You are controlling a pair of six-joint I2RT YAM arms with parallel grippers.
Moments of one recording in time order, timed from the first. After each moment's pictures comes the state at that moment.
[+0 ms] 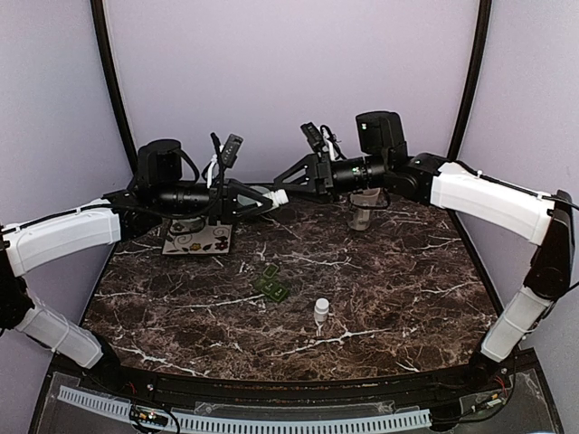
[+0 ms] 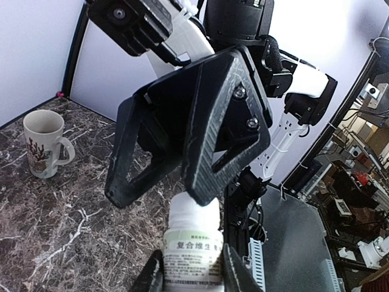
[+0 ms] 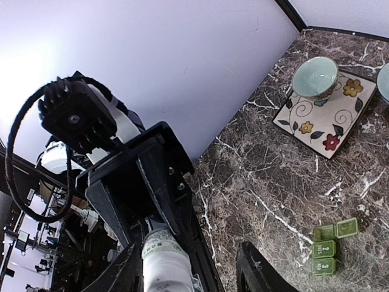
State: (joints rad) left arm -0.65 1.37 1.08 0.10 0.83 -0.31; right arm 0.77 1.63 1.49 -0.17 -0.72 0.66
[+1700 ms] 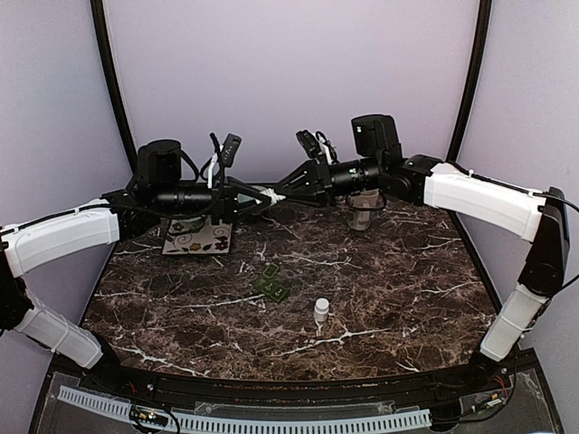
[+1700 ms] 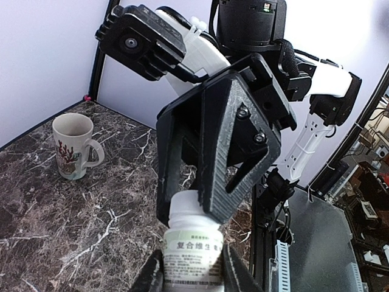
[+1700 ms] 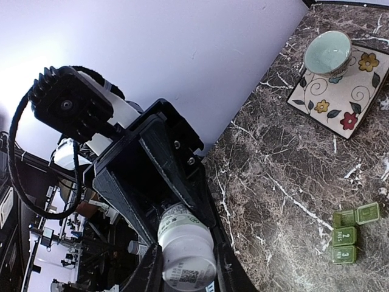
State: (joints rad) left arm -0.65 1.36 1.08 0.07 0.72 -0.23; right arm 0.76 1.67 1.50 -0.15 -0.82 0.75
